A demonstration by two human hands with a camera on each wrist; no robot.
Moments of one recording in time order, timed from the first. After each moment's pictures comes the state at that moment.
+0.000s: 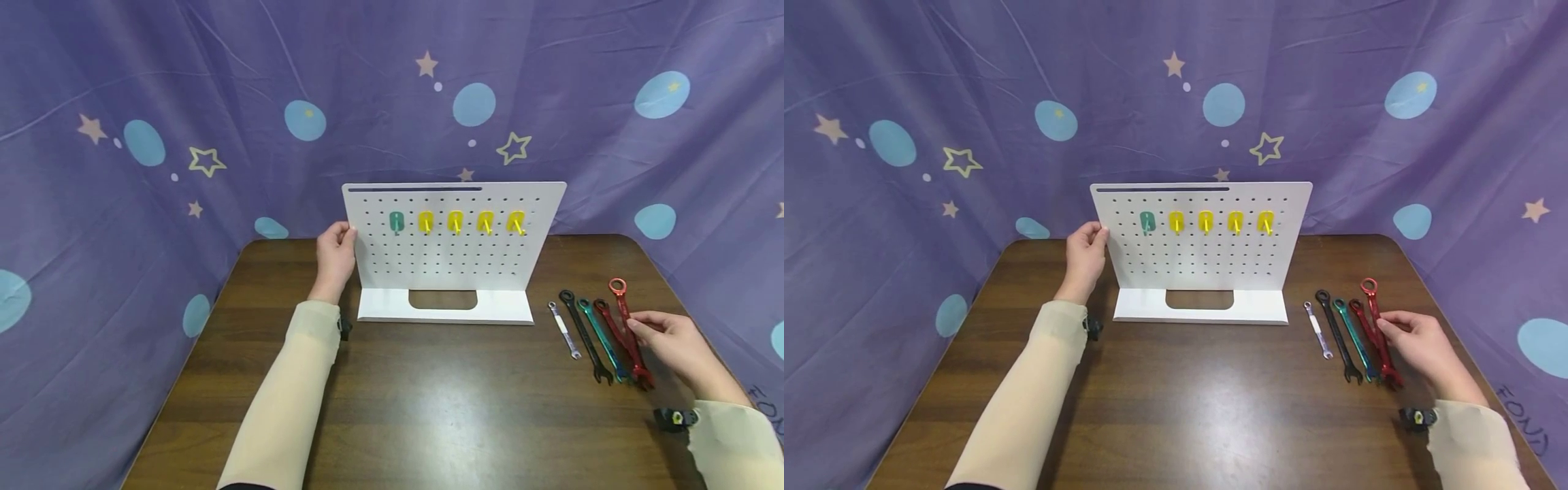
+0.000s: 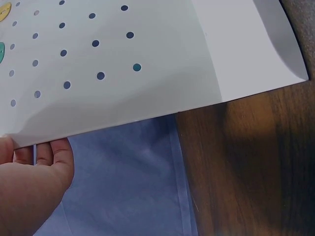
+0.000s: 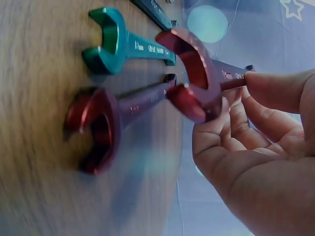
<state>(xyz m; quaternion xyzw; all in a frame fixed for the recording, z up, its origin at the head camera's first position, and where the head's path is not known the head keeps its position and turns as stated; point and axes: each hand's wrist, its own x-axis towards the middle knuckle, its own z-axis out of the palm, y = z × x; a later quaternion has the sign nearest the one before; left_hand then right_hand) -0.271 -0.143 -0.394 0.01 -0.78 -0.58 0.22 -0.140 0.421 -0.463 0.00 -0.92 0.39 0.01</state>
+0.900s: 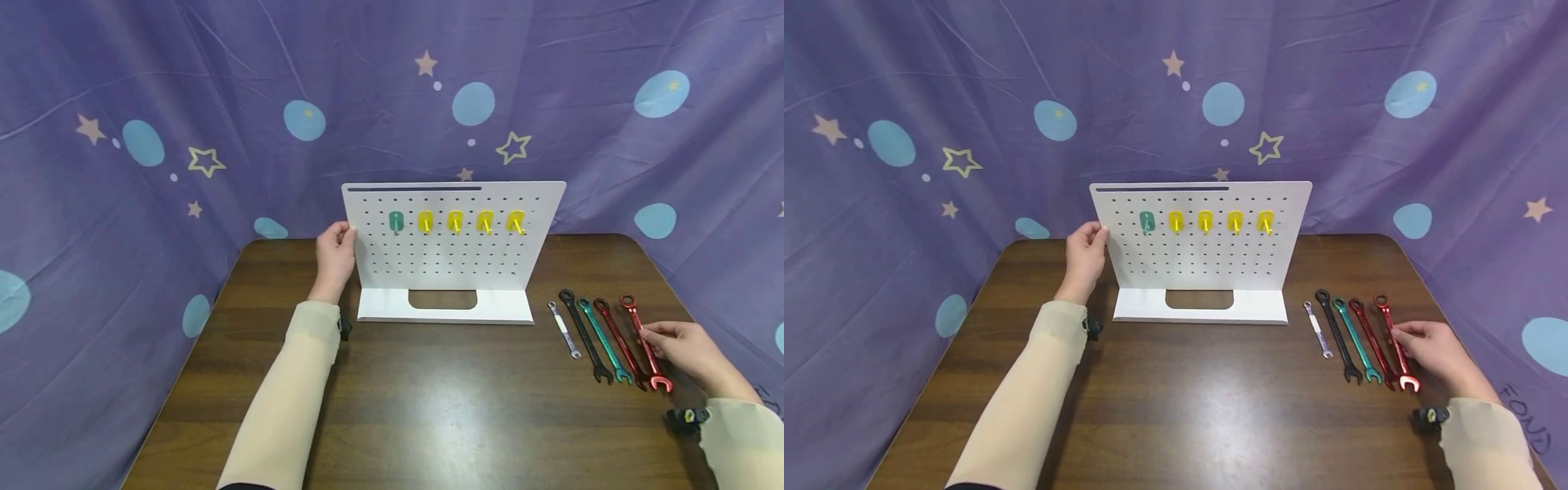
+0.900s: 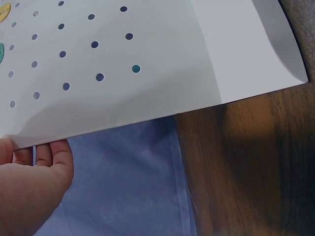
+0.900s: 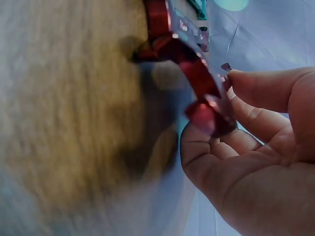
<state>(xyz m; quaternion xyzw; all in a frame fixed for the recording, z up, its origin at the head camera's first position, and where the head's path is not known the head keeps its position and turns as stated) -0.270 -0.142 -0.392 0.02 -0.78 -0.58 0.23 -0.142 0.453 -0.481 -0.03 -0.92 0.38 -0.05</state>
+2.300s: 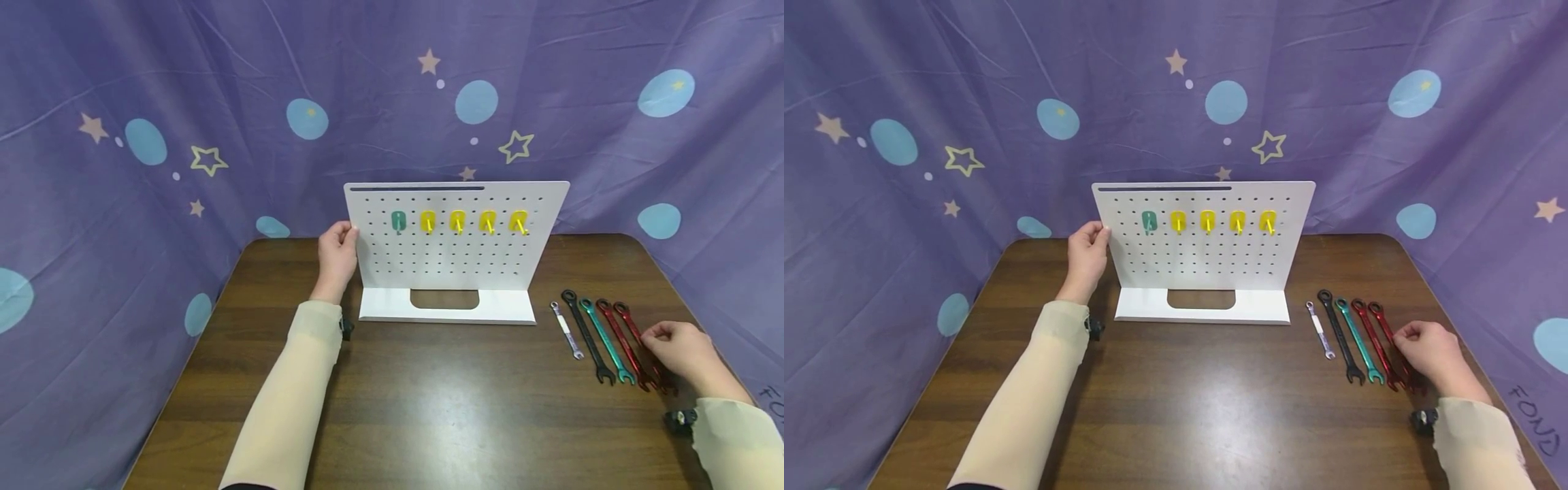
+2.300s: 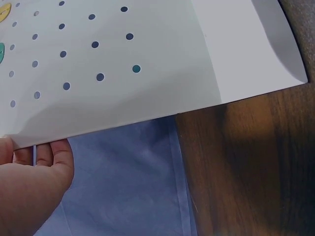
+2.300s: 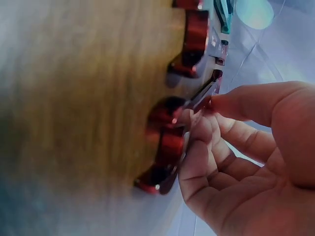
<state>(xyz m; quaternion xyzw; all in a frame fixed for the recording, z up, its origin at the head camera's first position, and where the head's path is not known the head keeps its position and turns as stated) -0.271 -0.143 -0.395 0.01 -0.78 -0.58 0.23 -0.148 0.446 -0.484 -0.01 -0.97 0.23 0.04</state>
